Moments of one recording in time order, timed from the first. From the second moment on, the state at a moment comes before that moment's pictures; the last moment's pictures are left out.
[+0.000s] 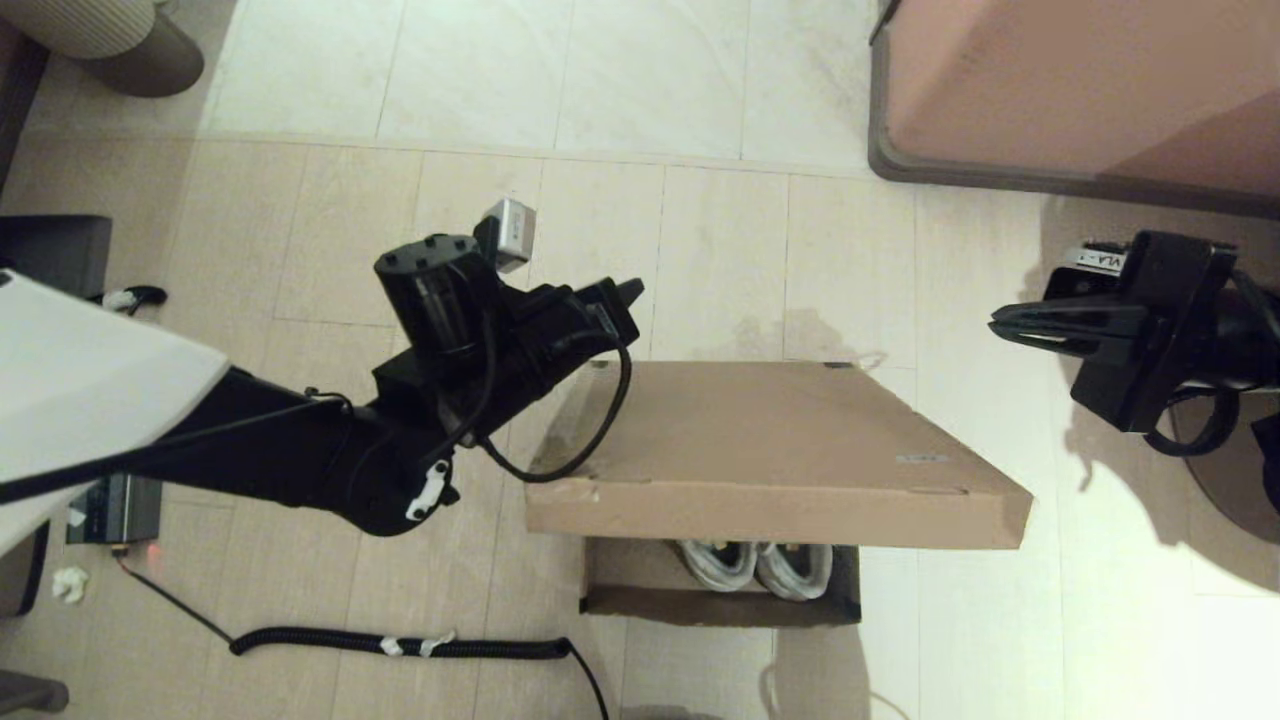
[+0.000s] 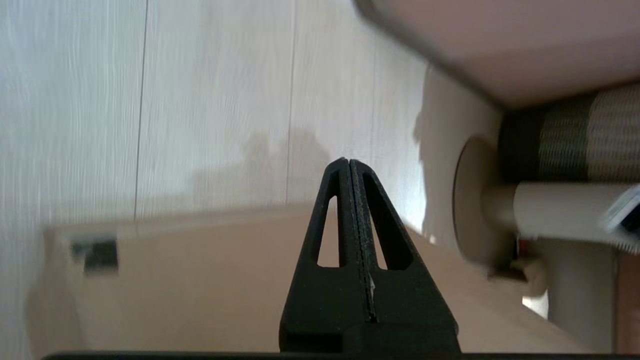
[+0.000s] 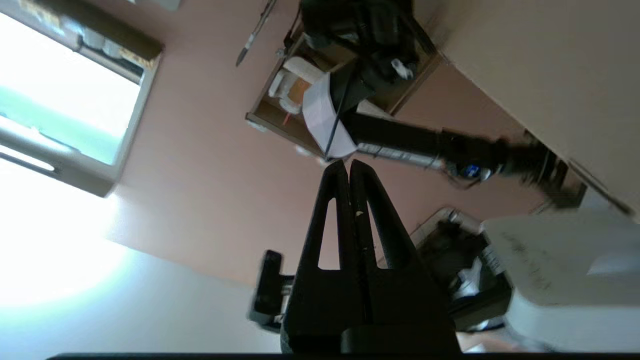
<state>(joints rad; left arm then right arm) -0.58 1.98 -1.15 -0.99 -0.09 -0.39 -0.07 1.70 -0.83 -1.52 1.48 2.25</state>
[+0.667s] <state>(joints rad) -0.60 1.67 -0.79 -0.99 0.02 -0.32 -0.08 1.71 -0.77 -1.32 0.77 1.52</state>
